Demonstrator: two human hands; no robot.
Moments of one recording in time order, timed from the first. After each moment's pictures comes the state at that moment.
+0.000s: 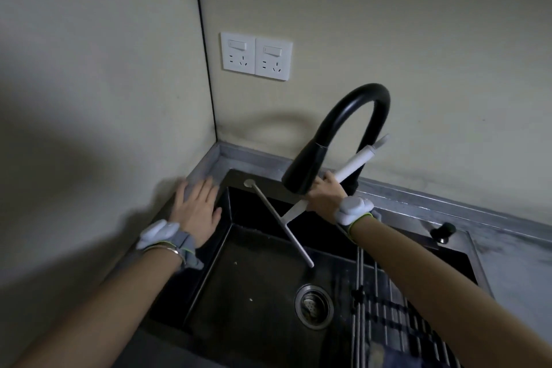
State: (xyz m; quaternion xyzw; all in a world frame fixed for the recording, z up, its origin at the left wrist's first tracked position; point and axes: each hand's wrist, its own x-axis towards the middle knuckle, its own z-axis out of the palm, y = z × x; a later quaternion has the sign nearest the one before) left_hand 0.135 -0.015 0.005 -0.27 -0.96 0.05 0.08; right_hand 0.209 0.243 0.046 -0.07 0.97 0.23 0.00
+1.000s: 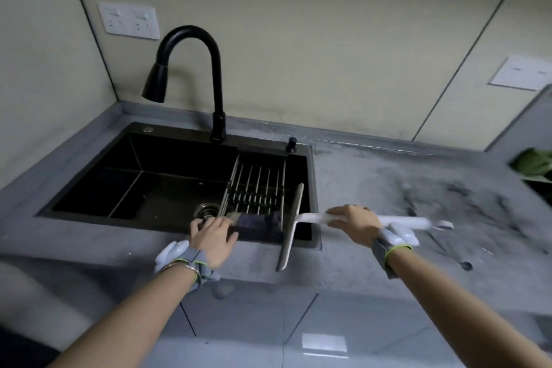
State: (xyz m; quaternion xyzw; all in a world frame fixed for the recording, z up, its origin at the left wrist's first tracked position) left_hand 0.557 0.112 -0.035 -0.35 -0.93 -0.06 -0.08; right_hand 0.723 0.369 0.025 0.26 0.96 -0.11 0.08
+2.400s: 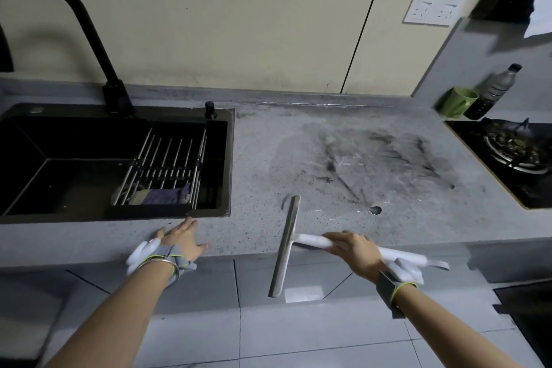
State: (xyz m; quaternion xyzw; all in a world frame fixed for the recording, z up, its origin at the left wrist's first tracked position) left_hand 0.659 0.233 -0.091 -0.34 -0.90 0.11 -0.24; right_hand 0.945 0.463 -0.063 0.35 0.91 -0.22 0.06
